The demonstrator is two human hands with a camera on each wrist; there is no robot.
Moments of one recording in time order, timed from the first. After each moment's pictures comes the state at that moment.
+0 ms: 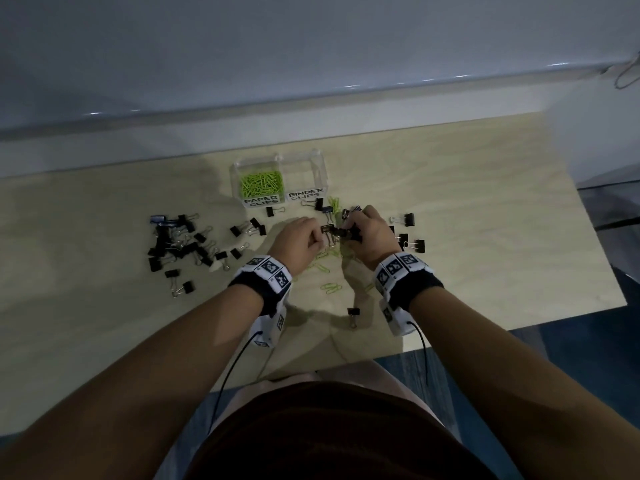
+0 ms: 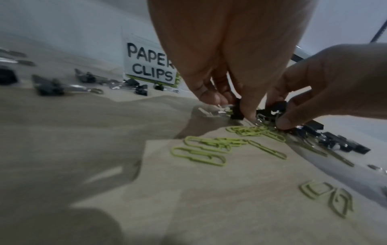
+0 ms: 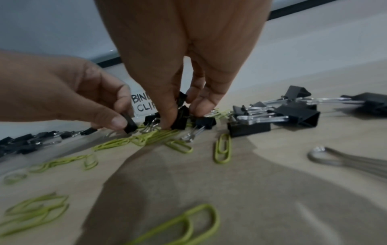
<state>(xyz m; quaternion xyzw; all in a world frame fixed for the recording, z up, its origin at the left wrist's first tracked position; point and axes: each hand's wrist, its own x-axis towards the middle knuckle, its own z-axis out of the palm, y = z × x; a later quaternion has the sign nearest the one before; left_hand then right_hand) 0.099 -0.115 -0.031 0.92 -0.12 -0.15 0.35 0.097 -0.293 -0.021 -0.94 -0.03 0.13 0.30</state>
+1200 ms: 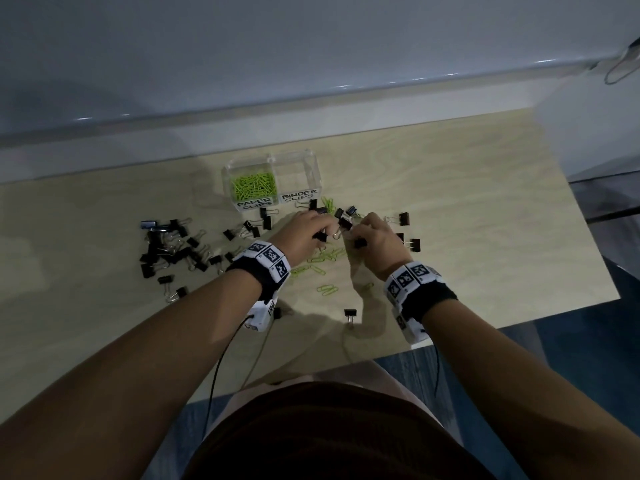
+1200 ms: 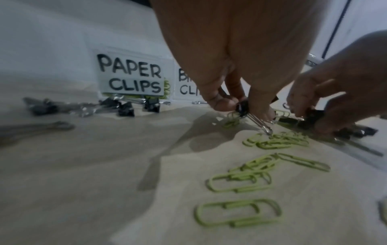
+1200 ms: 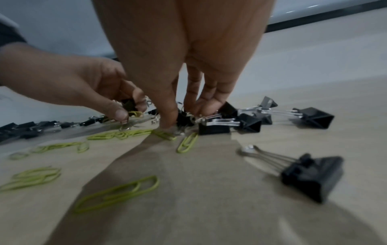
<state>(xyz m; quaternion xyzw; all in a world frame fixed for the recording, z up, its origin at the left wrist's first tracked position) 0.122 -0.120 -0.028 0.89 -0.26 -0.19 0.32 0.080 -0.313 -0.025 -0.96 -0.08 0.10 0.26</state>
